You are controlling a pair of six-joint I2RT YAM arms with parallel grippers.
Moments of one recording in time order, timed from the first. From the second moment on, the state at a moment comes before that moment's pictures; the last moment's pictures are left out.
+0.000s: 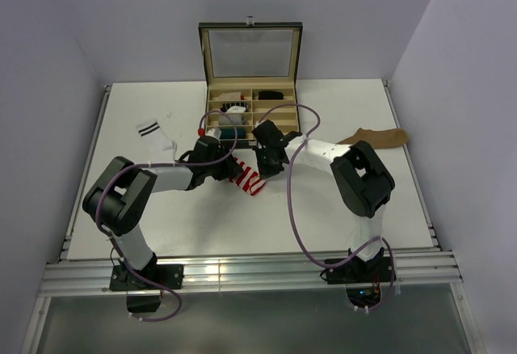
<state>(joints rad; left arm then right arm) -0.54 1.74 0.79 0.24 0.14 -0.82 0.66 1.91 1.25 -0.47 -0.02 0.44</state>
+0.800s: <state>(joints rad) -0.80 1.54 0.74 0.22 -0.01 -0.53 0.67 1.92 1.27 -0.49 -0.02 0.44</state>
